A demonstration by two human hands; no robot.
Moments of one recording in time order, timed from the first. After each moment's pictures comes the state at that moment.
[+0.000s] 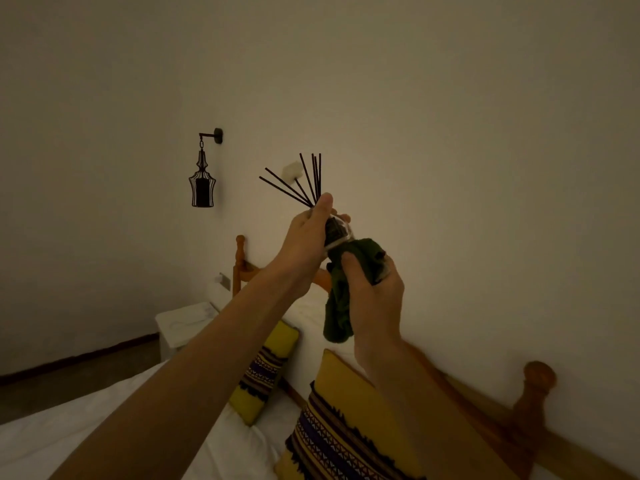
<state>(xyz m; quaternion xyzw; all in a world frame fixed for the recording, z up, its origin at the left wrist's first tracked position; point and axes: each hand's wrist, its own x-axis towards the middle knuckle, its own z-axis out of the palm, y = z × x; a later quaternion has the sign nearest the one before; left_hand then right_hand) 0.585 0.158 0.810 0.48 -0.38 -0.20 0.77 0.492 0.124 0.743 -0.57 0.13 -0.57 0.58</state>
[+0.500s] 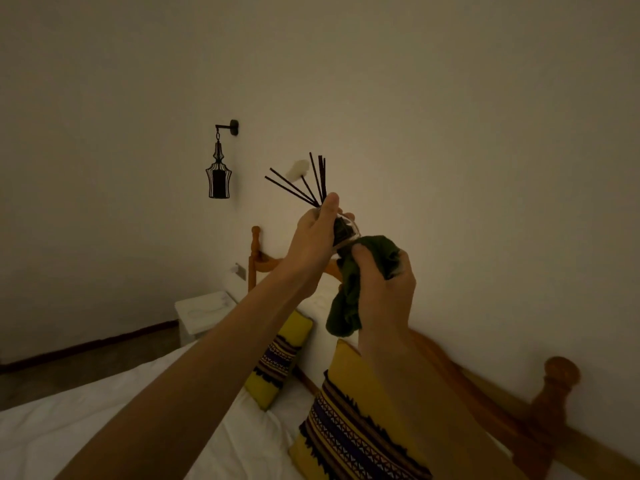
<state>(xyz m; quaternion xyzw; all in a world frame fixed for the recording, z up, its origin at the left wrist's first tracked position) 0.583 0.172 0.795 0.52 -0.37 -0.15 0.75 0.503 0.133 0.735 -0.51 0.13 -0.59 0.61</state>
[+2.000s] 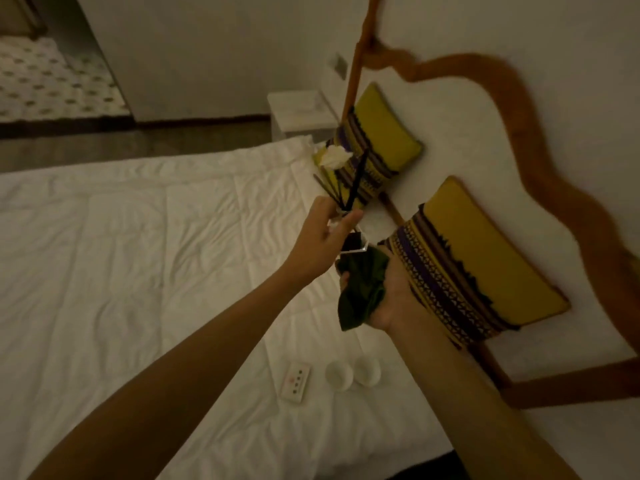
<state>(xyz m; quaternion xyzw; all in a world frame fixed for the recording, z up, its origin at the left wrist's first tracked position) 0.679 0.273 0.473 0.75 -0.27 -0.07 0.60 0.593 0.168 0.442 -0.34 0.36 0.02 0.87</state>
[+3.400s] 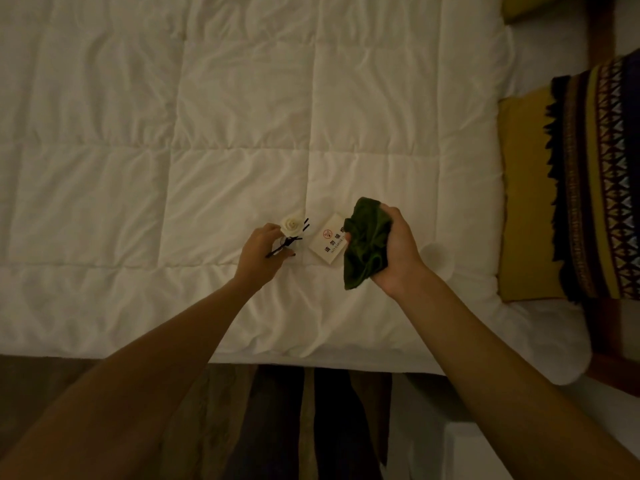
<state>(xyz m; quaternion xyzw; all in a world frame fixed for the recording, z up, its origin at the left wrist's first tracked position) 0.550 0.447 -0.001 0.90 -0.02 -0.16 0.39 0.561 0.214 0.109 -0.36 0.46 0.23 0.78</state>
